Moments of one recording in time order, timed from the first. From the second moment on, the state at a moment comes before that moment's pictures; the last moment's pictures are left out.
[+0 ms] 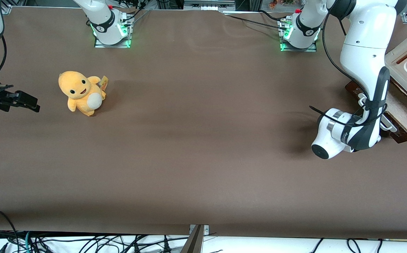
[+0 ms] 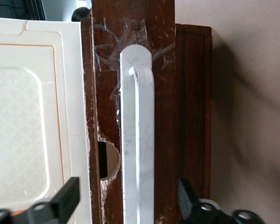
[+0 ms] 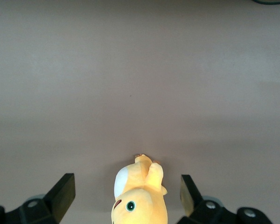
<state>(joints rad) -0.08 0.77 -0.01 -1.58 0.89 1.28 -0.96</state>
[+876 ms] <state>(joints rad) -0.10 0.53 -0.11 -1.41 0.51 1.27 -0.67</state>
